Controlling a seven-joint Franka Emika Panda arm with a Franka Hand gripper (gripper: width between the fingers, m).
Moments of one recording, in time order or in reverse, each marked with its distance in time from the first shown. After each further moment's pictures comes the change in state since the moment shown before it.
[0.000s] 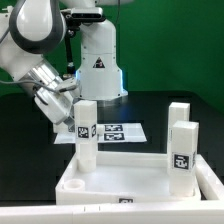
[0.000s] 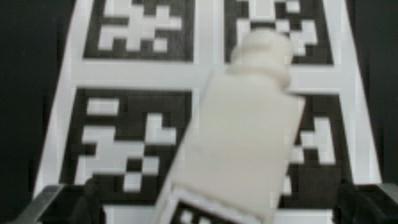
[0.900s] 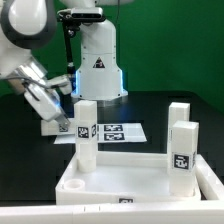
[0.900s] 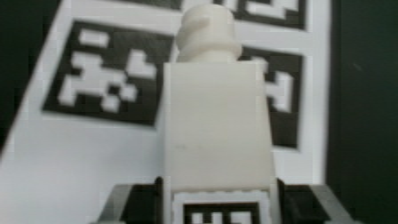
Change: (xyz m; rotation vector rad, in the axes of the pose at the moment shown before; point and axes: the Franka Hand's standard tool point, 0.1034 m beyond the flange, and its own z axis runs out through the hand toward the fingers) arm 0.021 -0.025 -0.031 -0.043 0.013 -0.152
